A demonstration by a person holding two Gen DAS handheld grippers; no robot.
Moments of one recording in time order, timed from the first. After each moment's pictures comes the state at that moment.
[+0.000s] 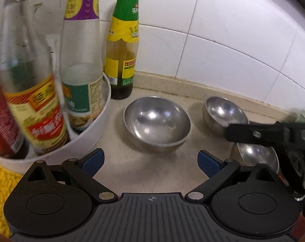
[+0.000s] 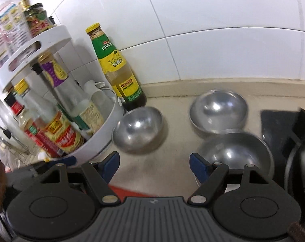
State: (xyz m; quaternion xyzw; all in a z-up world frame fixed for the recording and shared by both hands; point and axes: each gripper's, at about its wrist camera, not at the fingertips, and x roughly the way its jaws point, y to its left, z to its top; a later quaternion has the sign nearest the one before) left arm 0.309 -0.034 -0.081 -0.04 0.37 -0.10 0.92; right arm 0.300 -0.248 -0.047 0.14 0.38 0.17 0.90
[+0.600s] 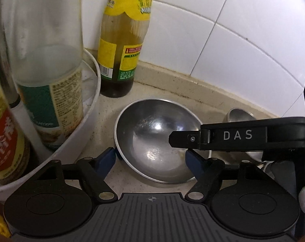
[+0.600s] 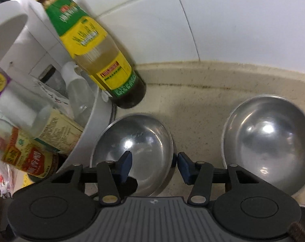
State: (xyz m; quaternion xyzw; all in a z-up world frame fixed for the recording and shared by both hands) left arm 0.391 -0.039 -0.120 -0.09 0.42 -0.09 0.90; right arm 0.449 -0.212 -0.105 0.13 0.48 0.20 0.84
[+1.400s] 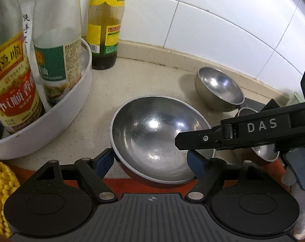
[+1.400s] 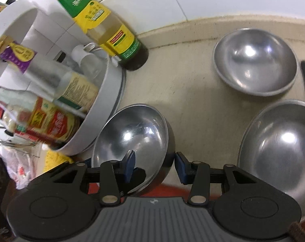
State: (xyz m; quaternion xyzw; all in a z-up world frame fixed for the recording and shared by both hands) left arm 0.316 -0.039 -0.111 -0.04 0.44 -0.15 0.88; right arm 0.367 -0.232 -0.096 0.20 0.53 0.21 0.80
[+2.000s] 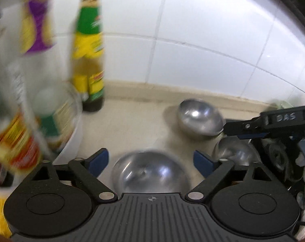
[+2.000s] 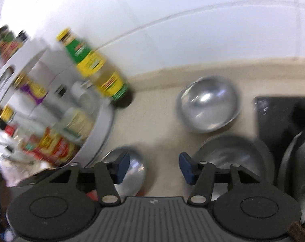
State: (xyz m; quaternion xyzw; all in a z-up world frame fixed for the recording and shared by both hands) left arm 0.322 -0.063 -0.050 -0.01 0.37 -0.17 0.91; right arm 0.350 -0.303 -0.037 0.19 0.45 0.15 0.86
